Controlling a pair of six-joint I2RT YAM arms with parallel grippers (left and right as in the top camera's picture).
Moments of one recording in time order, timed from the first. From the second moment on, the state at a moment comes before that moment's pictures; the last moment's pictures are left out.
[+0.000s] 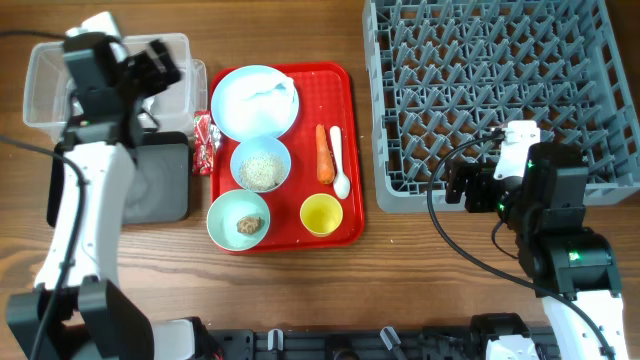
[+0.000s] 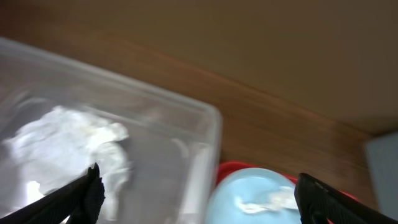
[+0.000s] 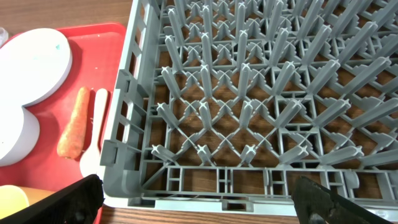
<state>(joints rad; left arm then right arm) 0.12 1.53 1.21 -0.23 0.03 -0.27 0.05 0.88 0.85 -0.72 -0.09 0.07</state>
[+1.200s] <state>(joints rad) -0.17 2.07 1.21 0.12 0.11 -0.15 0.05 0.92 0.85 -0.72 -0.09 0.07</state>
